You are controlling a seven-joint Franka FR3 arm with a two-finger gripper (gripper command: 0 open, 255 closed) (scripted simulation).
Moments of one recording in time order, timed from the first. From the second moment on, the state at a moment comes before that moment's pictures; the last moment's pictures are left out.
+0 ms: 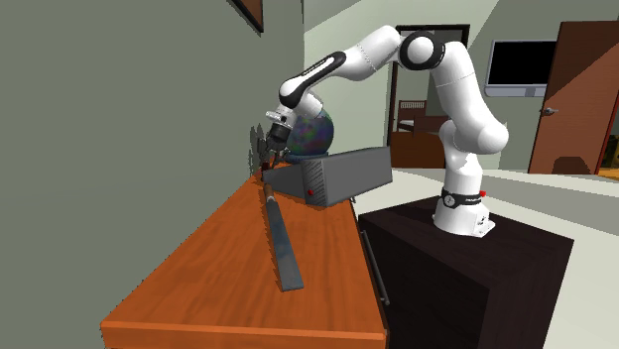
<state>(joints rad) -0.44 0.42 -0.33 -1.80 0.71 2.39 -2.62</state>
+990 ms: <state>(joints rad) -0.45 0.43 -0.32 -1.81 0.72 2.40 -2.64</state>
